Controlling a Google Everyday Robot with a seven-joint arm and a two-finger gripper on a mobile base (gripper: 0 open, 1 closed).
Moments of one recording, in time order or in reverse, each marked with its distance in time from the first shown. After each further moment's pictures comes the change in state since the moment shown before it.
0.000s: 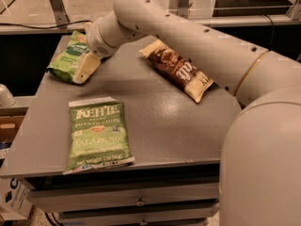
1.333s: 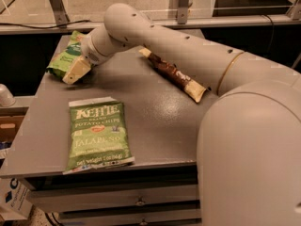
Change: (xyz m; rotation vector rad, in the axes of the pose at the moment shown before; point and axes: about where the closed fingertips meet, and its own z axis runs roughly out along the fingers) arm 0.014 0.000 0.052 0.003 0.004 0.216
